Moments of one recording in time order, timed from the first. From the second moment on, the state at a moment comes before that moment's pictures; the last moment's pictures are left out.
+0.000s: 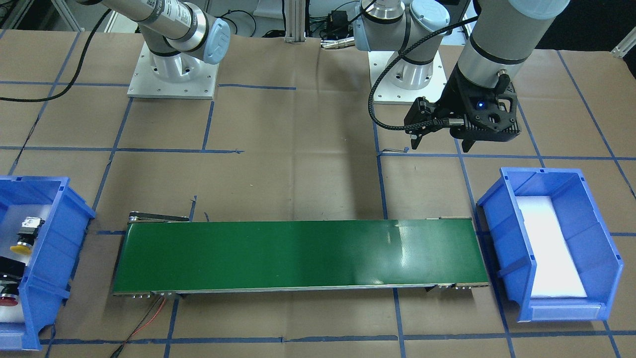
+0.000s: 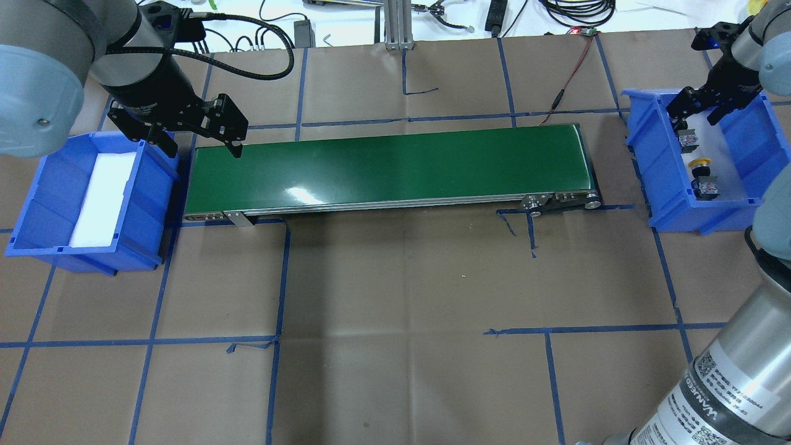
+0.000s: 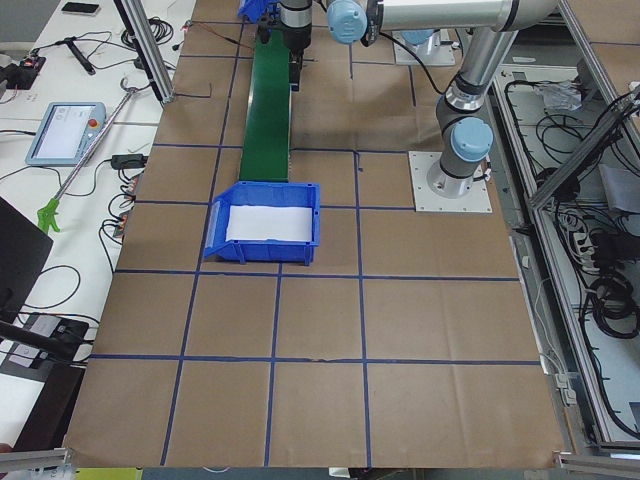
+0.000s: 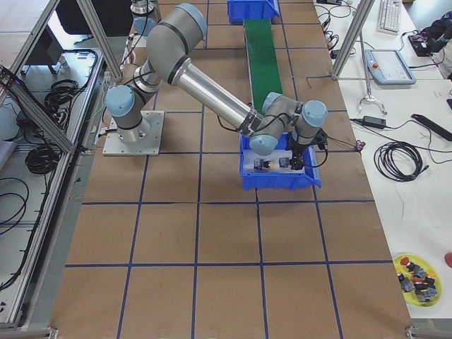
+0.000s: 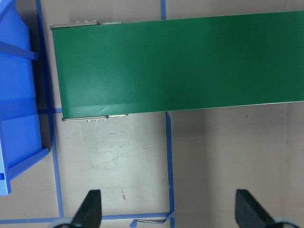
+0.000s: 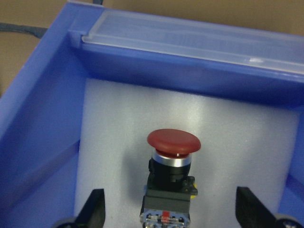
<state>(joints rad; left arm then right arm) -1.53 -1.59 -1.61 -1.49 1.57 0.09 1.10 -0.93 1.33 -1.95 -1.53 -0.62</state>
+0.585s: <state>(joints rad) -1.53 -1.59 -1.61 -1.49 1.57 0.09 1.11 -1.09 1.33 -1.91 -1.53 -0.62</state>
